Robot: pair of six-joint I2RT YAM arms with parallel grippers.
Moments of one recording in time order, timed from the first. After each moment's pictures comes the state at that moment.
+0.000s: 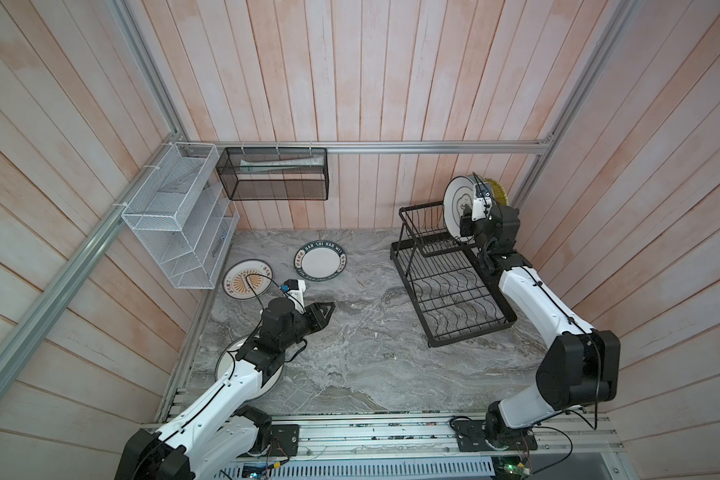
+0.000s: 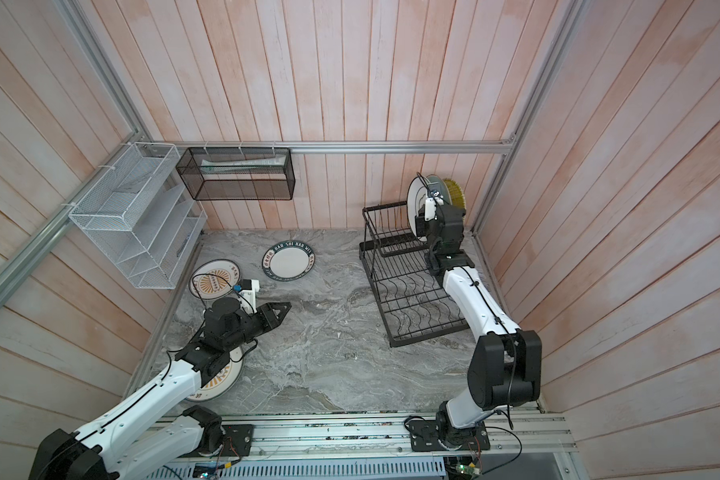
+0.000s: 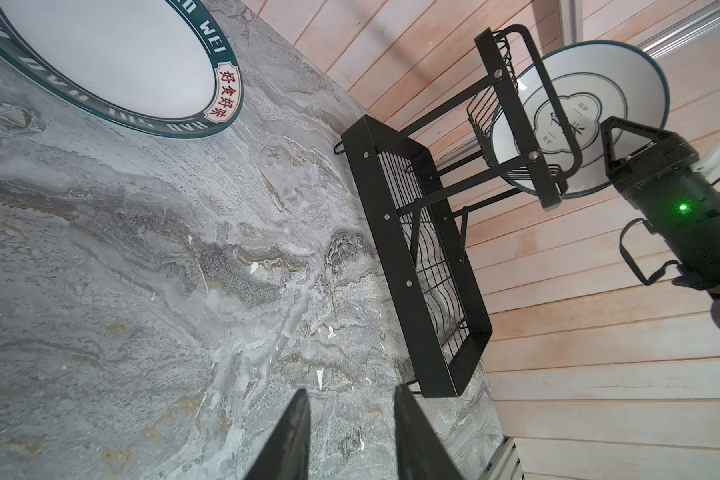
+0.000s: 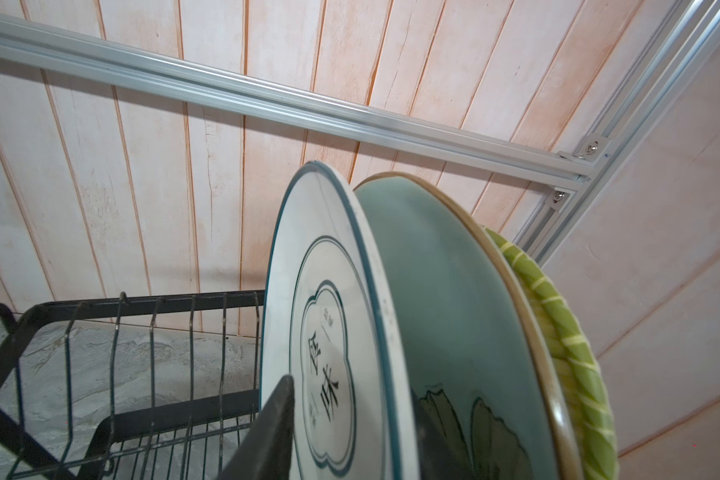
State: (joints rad) left arm -0.42 0.97 0.51 0.06 0.28 -0.80; right arm 0.15 1.55 1.31 0.16 0.16 -0.19
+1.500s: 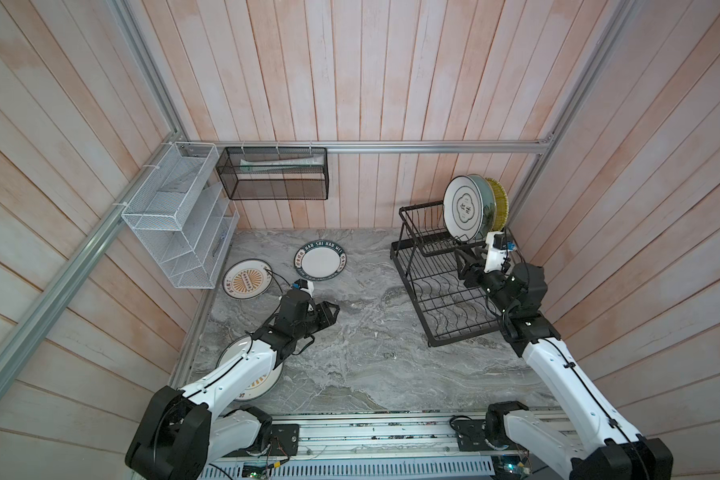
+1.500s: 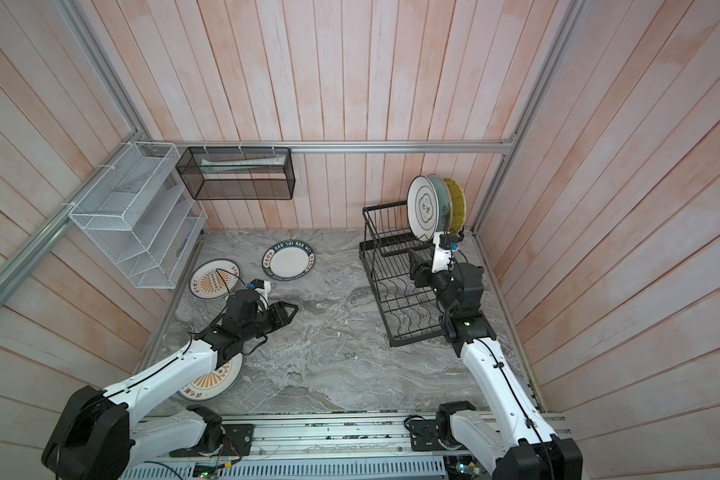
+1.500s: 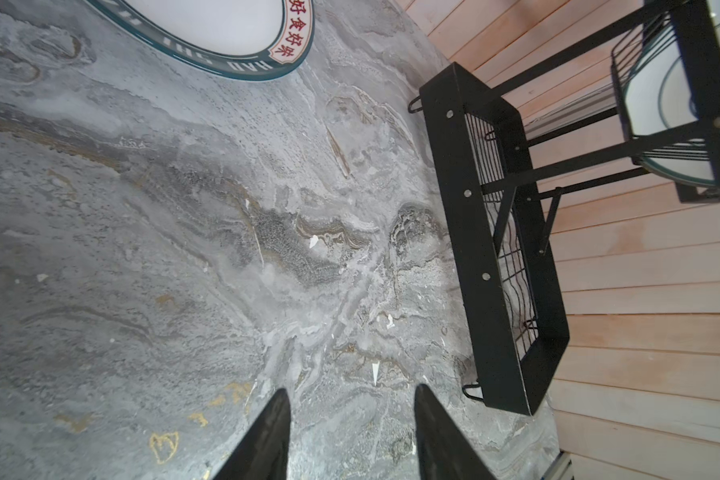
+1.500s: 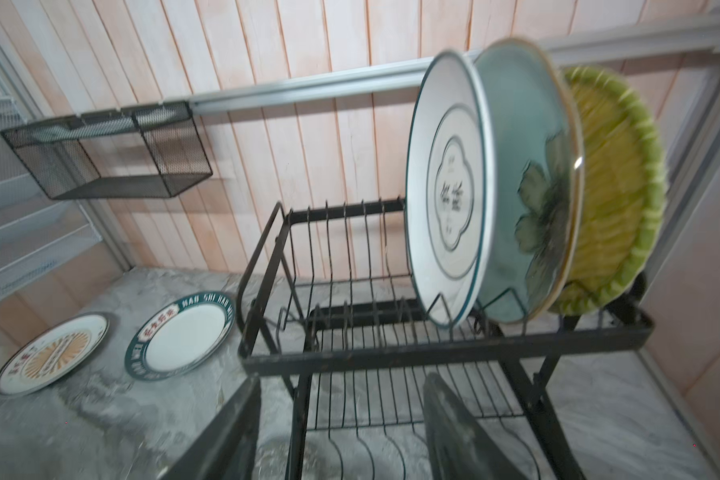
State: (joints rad) left arm -0.45 1.20 0.61 -0.02 0.19 -0.78; right arm 0.16 0.98 0.73 0.16 -0.19 0.16
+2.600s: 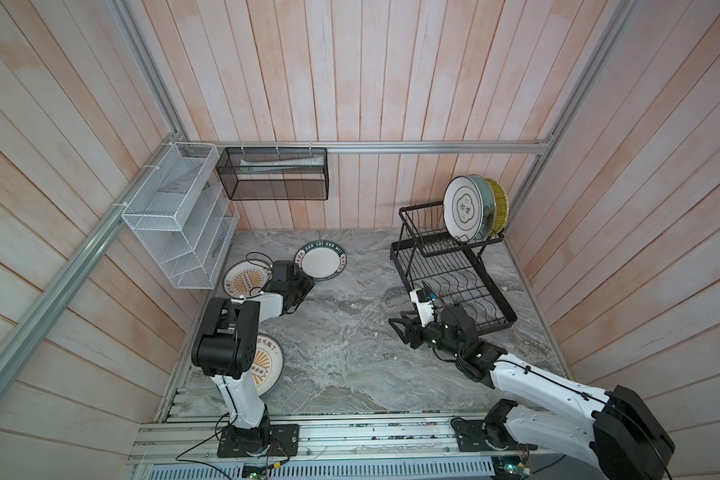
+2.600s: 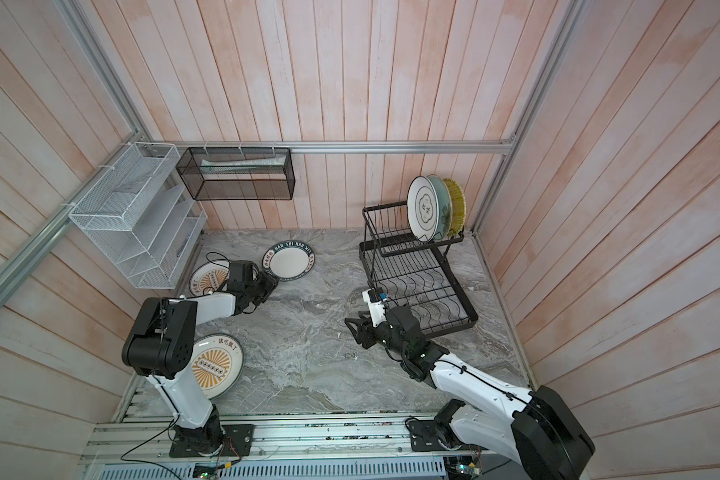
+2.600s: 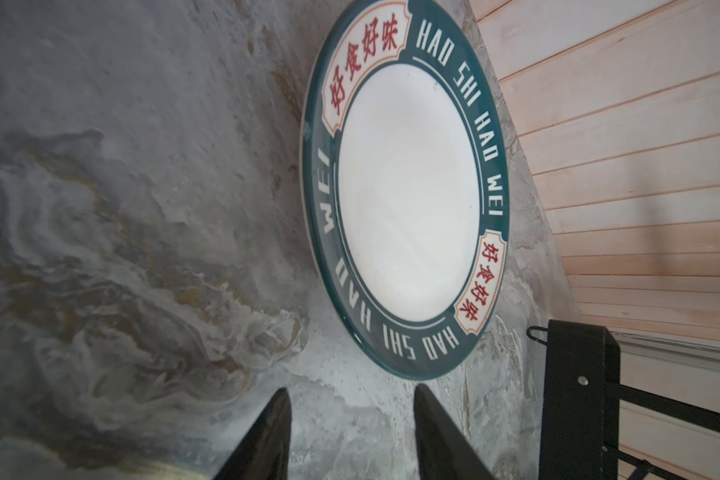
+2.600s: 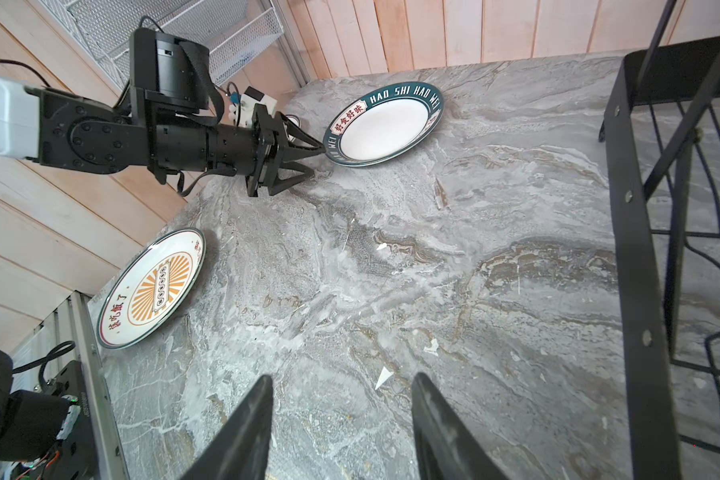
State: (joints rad) left arm -0.12 1.85 0.96 0.18 0.20 -0.94; right arm 0.72 1.09 0.45 0.28 -0.18 0.37
